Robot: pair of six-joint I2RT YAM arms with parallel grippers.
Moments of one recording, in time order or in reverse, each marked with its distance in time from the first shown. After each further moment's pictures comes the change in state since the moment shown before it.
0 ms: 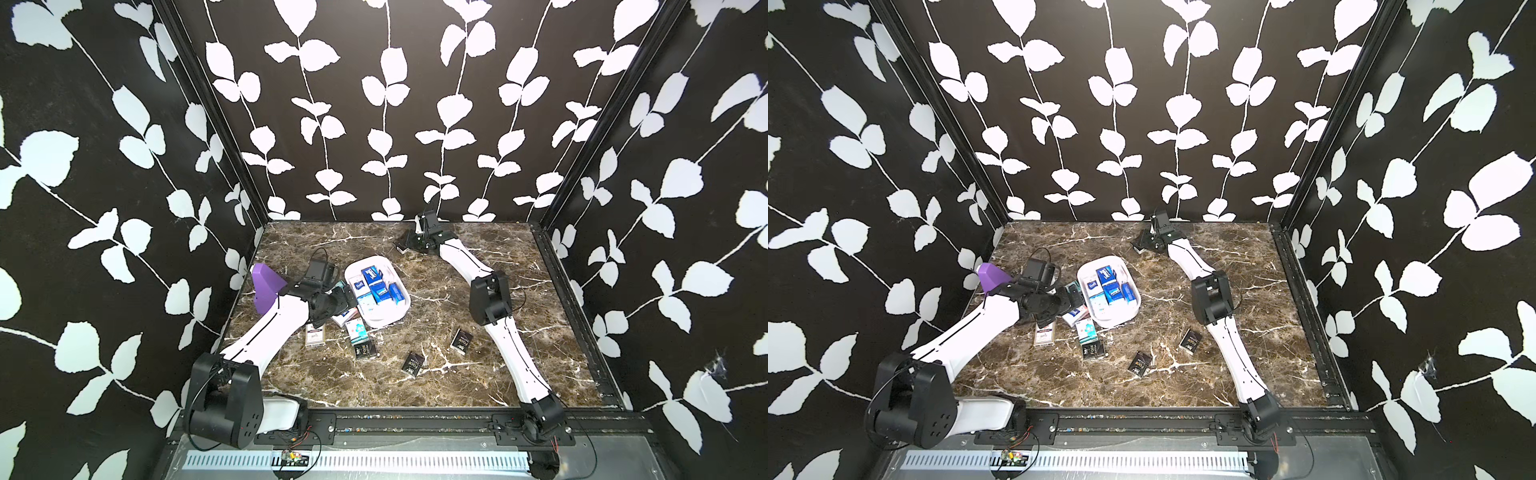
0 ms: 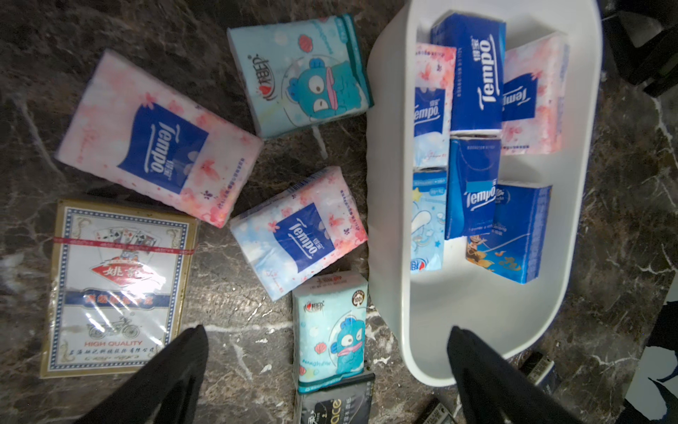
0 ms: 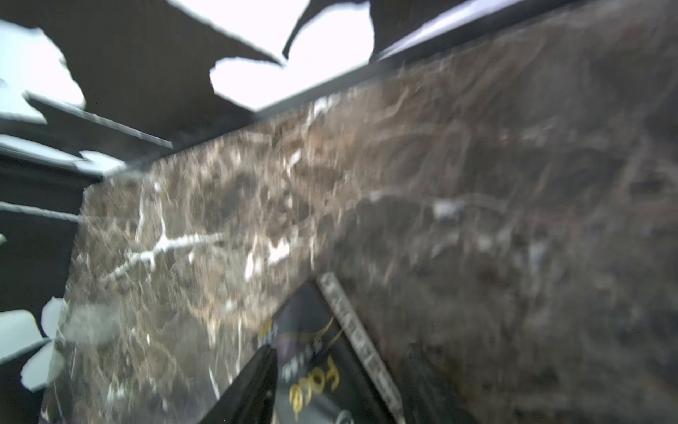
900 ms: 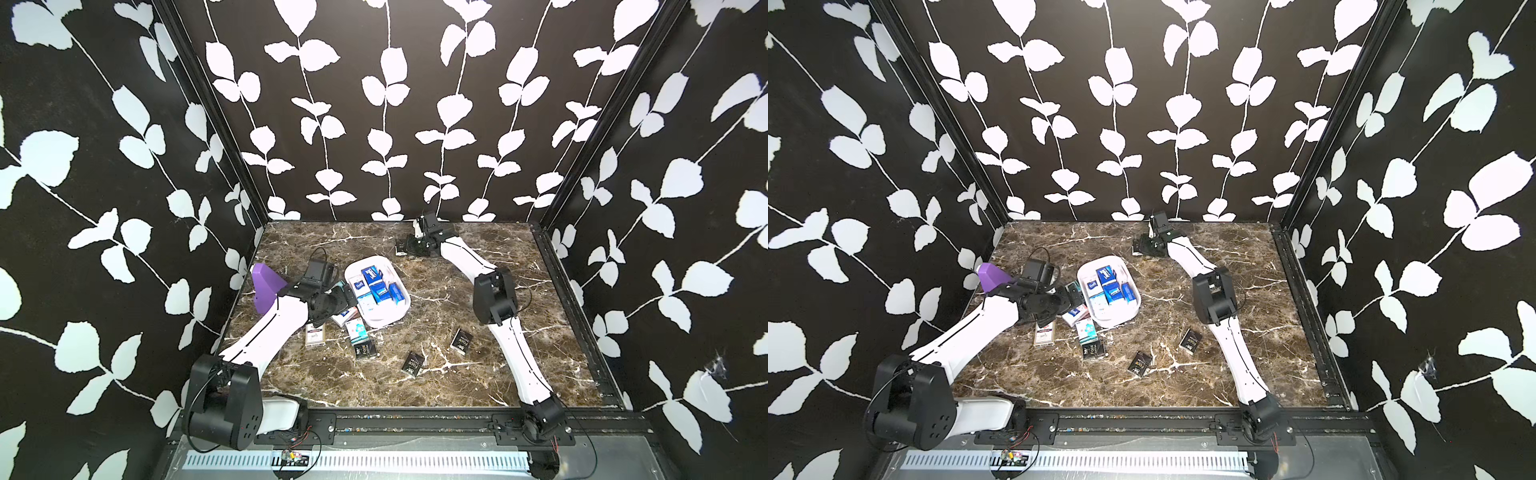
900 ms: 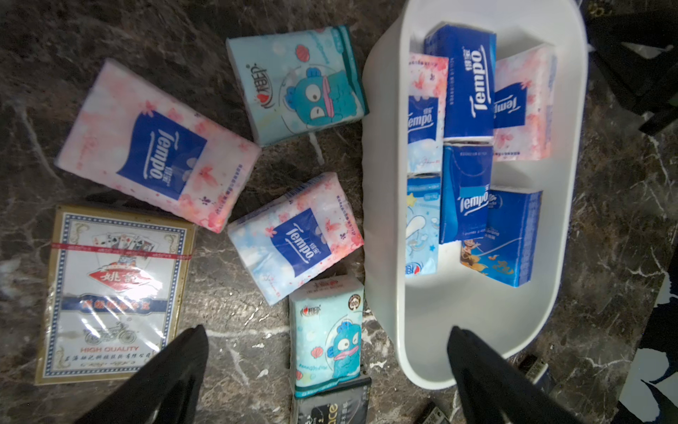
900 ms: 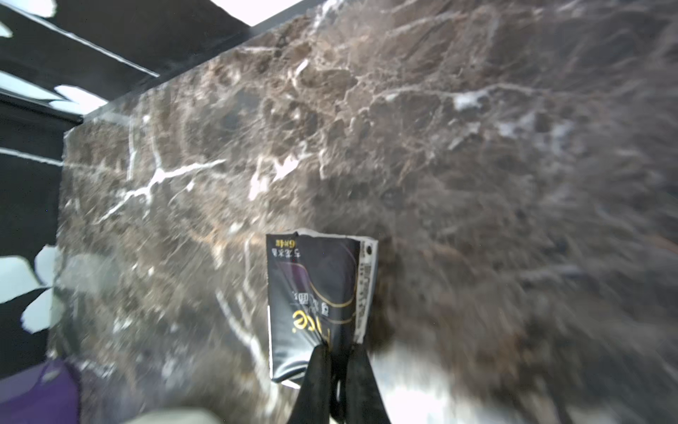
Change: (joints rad) left arm 0.005 -0.003 -0.005 0.027 0.001 -0.002; right arm 0.002 -0.142 -0.148 -0.090 -0.060 -0.043
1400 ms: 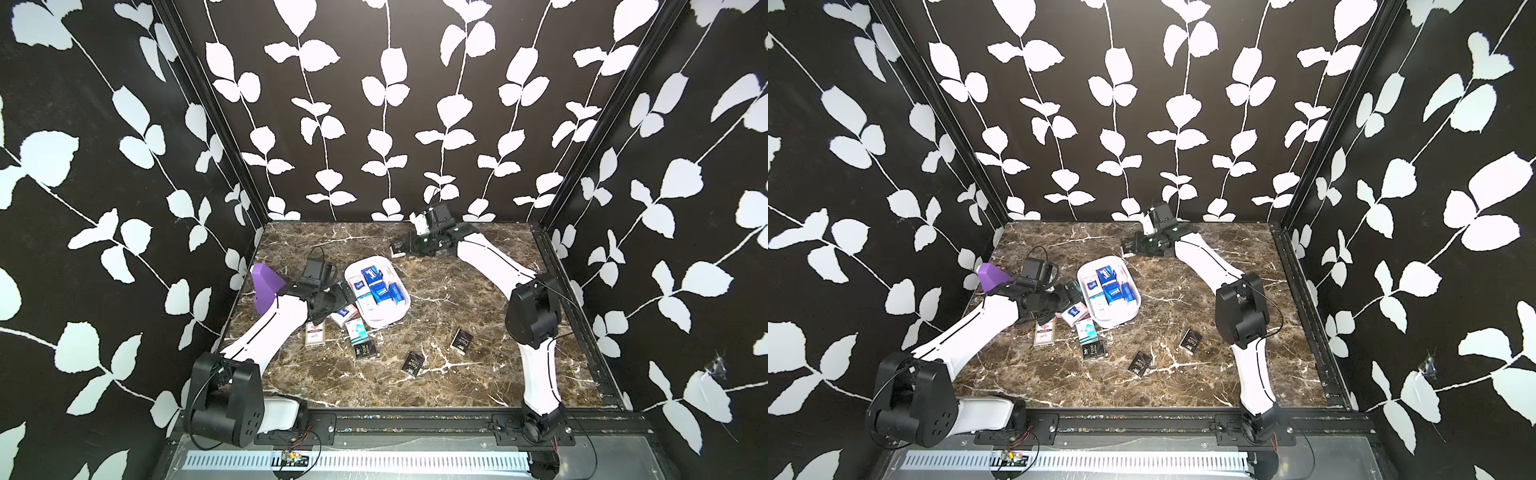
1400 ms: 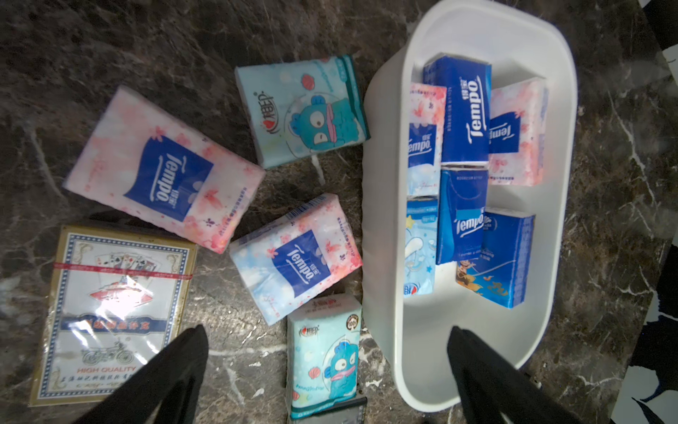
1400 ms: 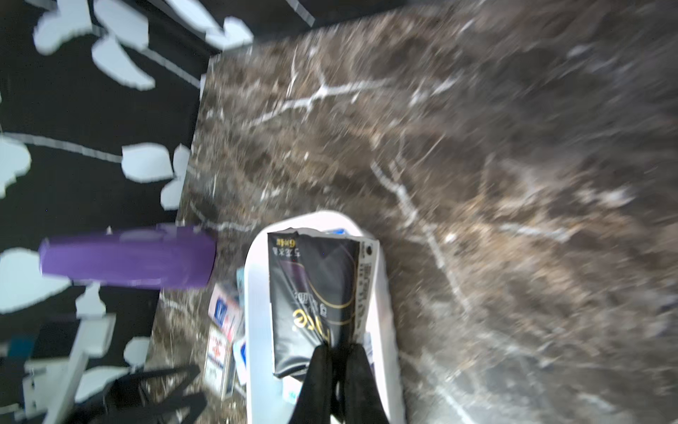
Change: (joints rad) left arm 0.023 0.011 0.000 0.030 -0.013 -0.017; right arm 0.117 -0.508 -0.464 -0.024 -0.082 -0.070
